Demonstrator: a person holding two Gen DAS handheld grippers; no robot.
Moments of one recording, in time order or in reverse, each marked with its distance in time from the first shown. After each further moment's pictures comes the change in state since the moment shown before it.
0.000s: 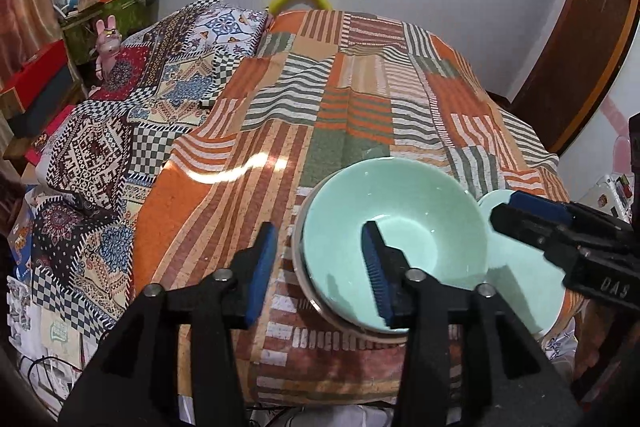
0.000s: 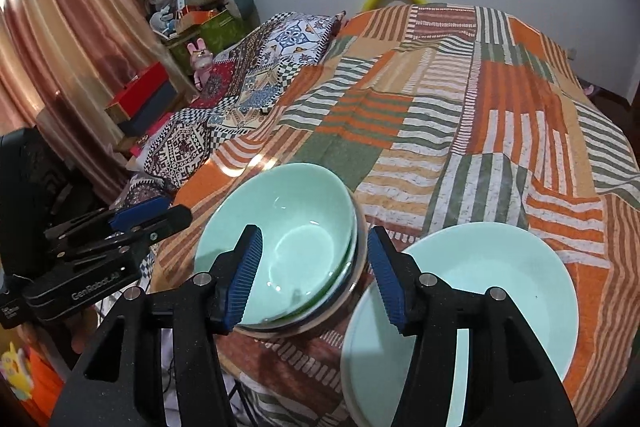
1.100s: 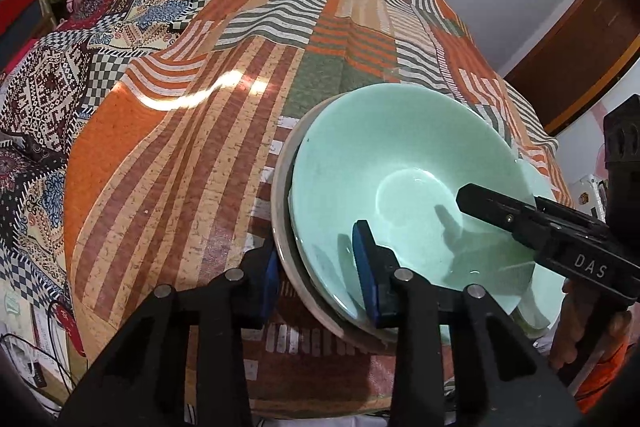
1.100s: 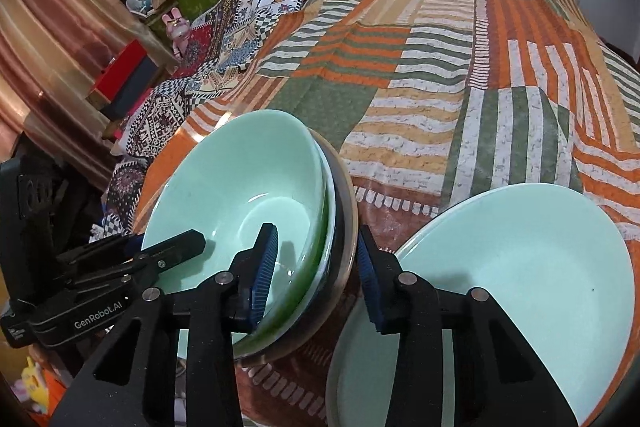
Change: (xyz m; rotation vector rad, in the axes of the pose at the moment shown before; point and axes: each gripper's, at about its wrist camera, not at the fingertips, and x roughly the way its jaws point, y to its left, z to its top) left arm 0.071 0.013 -0.023 -0.091 0.186 -0.128; right arm 0.059 -0.020 -0.012 0.079 0.154 0.021
